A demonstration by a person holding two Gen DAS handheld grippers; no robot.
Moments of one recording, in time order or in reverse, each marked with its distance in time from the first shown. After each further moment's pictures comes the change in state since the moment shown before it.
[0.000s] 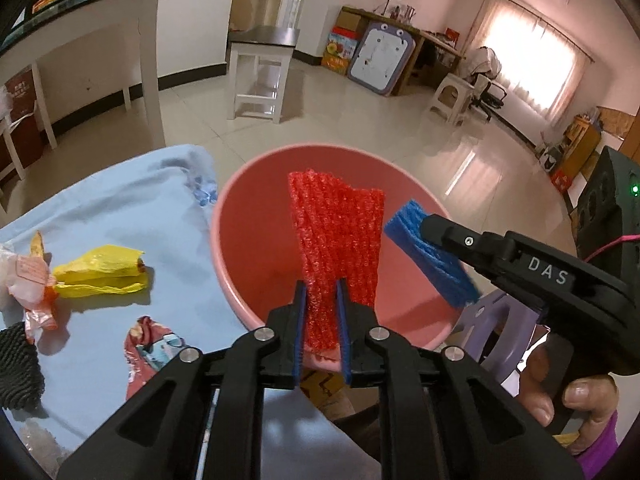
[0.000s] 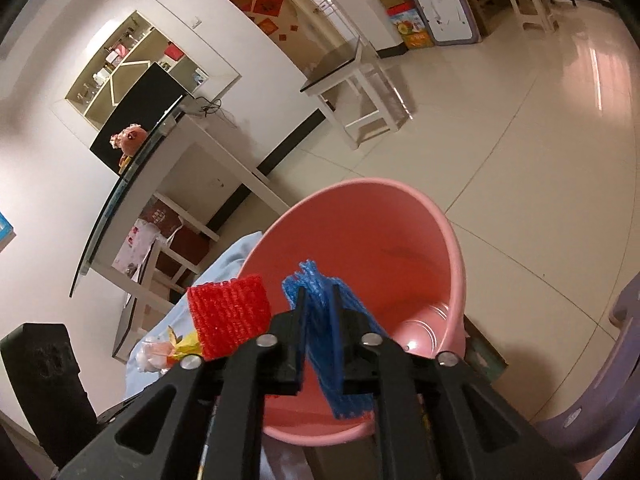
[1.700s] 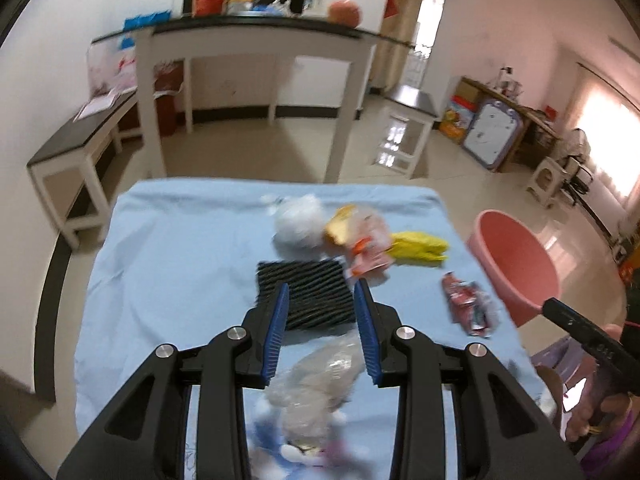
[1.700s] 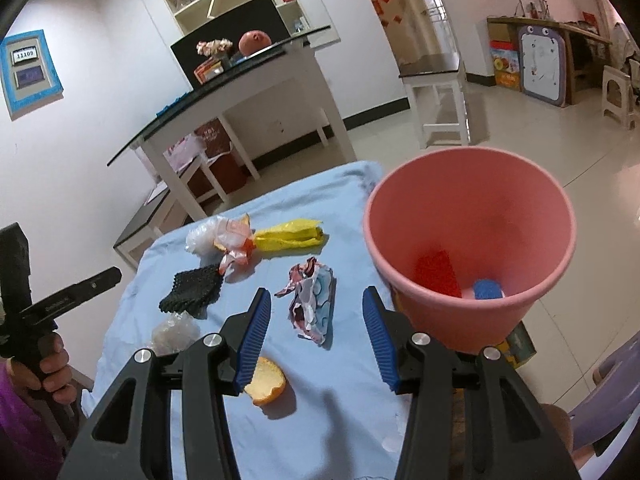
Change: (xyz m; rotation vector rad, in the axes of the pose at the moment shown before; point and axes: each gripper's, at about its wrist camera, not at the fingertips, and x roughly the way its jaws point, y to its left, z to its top) left arm -0.208 0.196 -0.108 -0.276 -0.197 0.316; right arm -0.034 0.138 -0.124 -0.399 0.079 0.054
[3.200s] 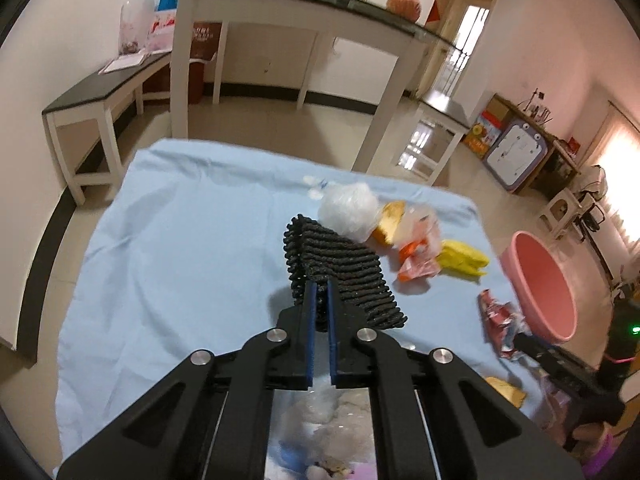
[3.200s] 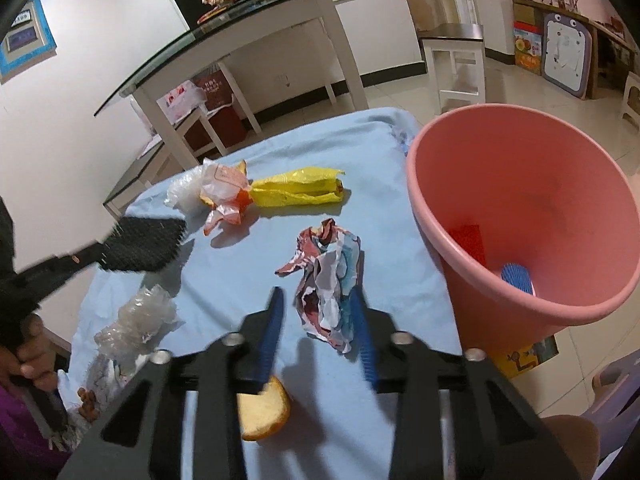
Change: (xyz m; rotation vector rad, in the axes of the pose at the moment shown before) left arm 0.024 0.035 -0.001 -0.137 0.011 0.014; right arm 0.084 0.014 -0.002 -0.071 0.161 -0.019
